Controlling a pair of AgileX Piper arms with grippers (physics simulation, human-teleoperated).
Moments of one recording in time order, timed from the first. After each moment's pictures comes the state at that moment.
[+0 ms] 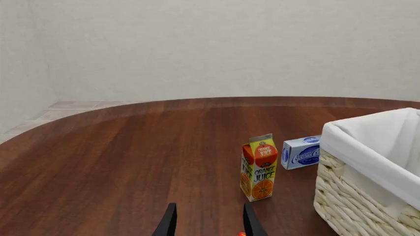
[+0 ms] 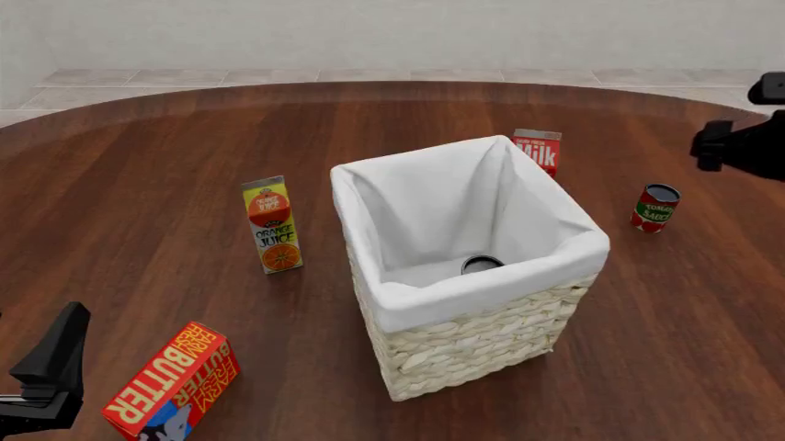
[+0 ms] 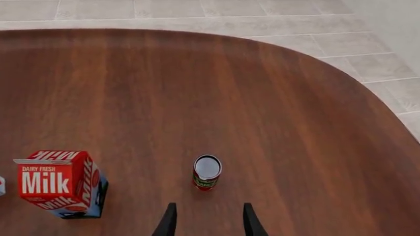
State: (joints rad) left arm -0.01 0.02 0.00 -0.02 0.00; right arm -0.27 1.43 -0.97 0.05 -0.12
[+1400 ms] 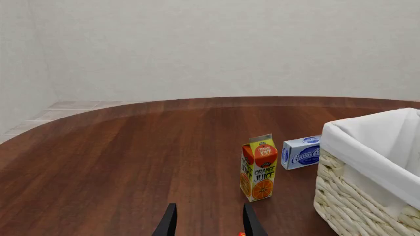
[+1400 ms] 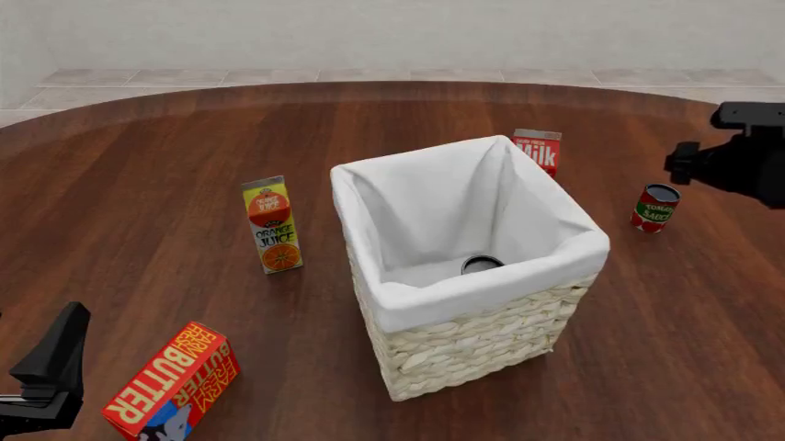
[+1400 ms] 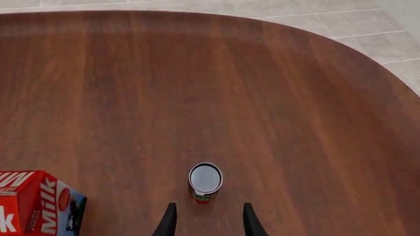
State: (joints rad) left arm -0.01 0.02 0.00 -0.02 0.00; right arm -0.29 1.71 -1.07 -0.06 -0.10
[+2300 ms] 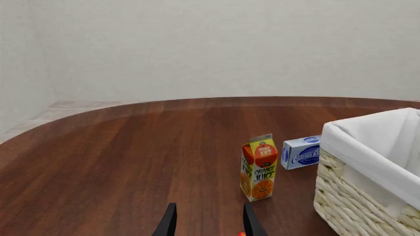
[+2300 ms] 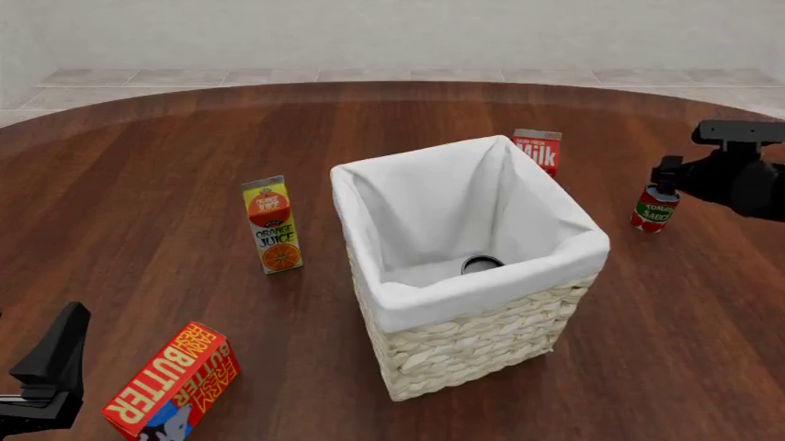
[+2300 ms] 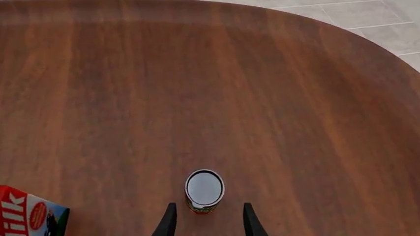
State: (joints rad) left arm -0.01 0.02 0.00 -0.02 0.00; right arm -0.29 1.86 -1.13 -0.13 -0.10
